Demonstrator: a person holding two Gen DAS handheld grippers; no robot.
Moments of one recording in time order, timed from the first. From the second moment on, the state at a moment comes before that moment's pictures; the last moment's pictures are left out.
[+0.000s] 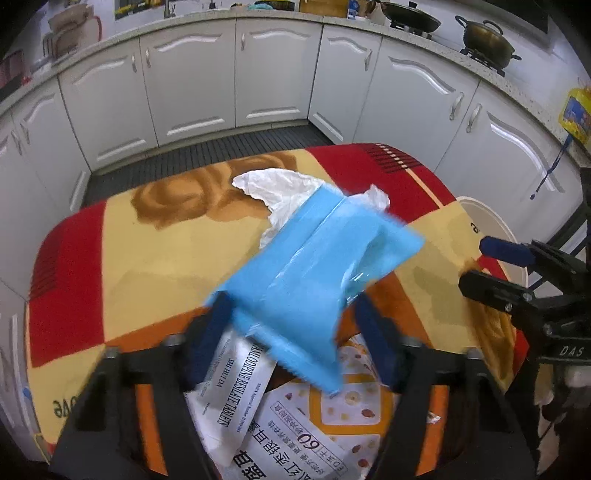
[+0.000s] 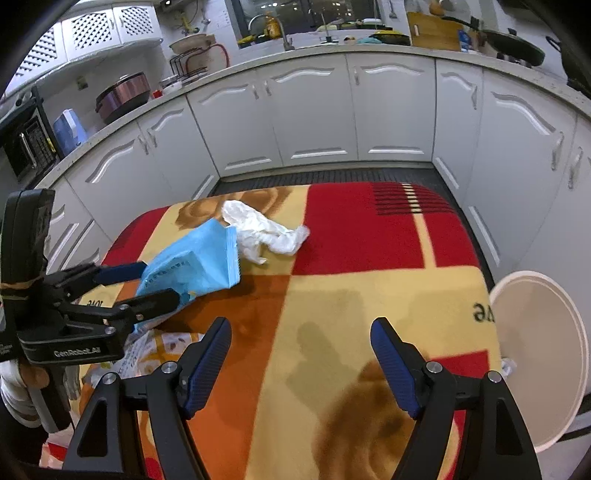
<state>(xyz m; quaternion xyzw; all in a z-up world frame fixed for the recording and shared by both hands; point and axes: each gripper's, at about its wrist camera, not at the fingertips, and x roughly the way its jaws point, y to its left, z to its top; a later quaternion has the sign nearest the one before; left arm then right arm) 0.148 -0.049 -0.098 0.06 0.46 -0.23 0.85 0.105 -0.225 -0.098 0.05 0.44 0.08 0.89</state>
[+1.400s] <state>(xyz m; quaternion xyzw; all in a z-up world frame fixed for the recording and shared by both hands) 0.196 -0.038 -0.107 -0.05 0.52 -0.29 0.80 0.164 -0.242 -0.100 0.09 0.44 0.08 0.89</state>
